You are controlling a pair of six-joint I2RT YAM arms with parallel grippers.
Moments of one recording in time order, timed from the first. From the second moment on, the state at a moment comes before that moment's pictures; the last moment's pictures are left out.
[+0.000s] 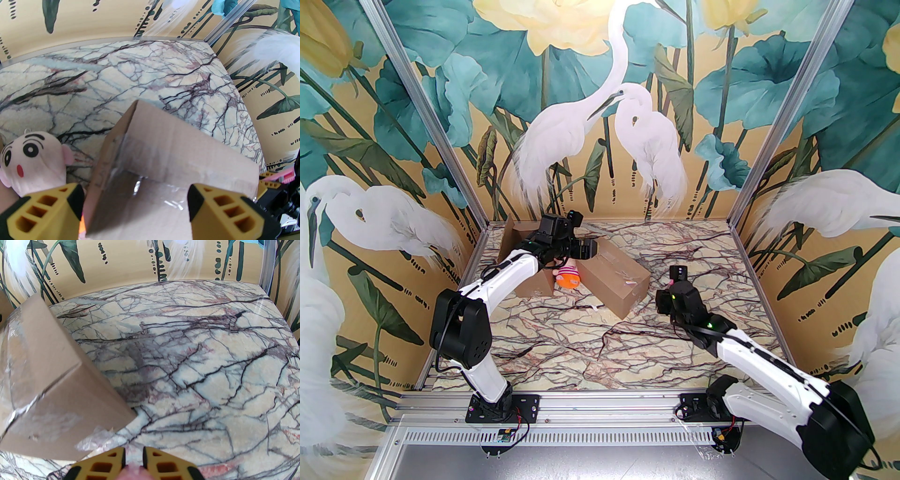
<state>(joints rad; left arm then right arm) -0.38 1.74 1.42 -0.37 0.32 -0.23 0.53 1.07 0.61 -0.16 0.23 0.44</state>
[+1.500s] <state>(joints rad) -0.72 1.37 0.94 -0.07 0.26 0.83 0.25 0.99 0.46 0.26 0.00 0.88</state>
